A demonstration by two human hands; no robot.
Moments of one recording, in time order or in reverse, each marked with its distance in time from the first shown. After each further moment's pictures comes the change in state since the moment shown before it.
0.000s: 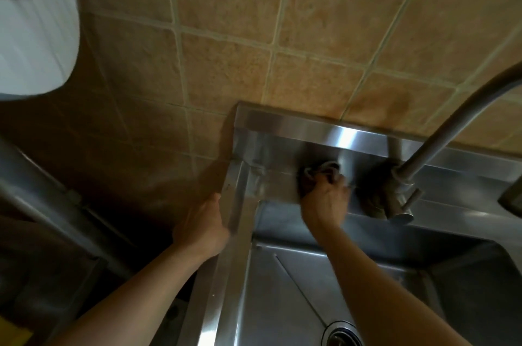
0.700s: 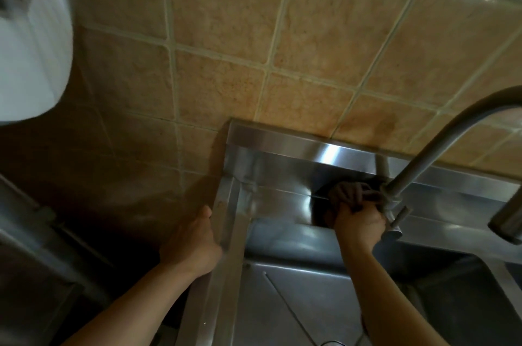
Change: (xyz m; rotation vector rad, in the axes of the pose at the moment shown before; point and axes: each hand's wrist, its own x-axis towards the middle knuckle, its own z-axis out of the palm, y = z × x) left_hand 0.005 0.005 -0.007 0.012 0.001 0.012; right_hand 0.022 0.047 -0.031 0.364 0.211 0.420
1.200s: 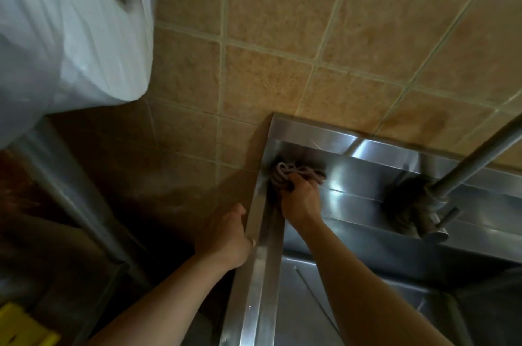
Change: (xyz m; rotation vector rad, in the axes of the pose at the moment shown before) left_hand -0.003 -0.024 -0.003 -0.082 0.002 0.041; right_hand -0.098 -0.070 0.086 -0.153 -0.520 -0.529
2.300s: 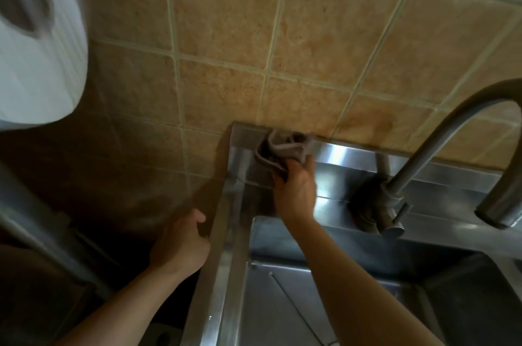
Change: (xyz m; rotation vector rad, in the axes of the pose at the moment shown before) left_hand 0.007 -0.004 0.000 -0.066 0.126 -0.096; right_hand 0.001 0.008 -0.057 0.018 0.346 -0.176
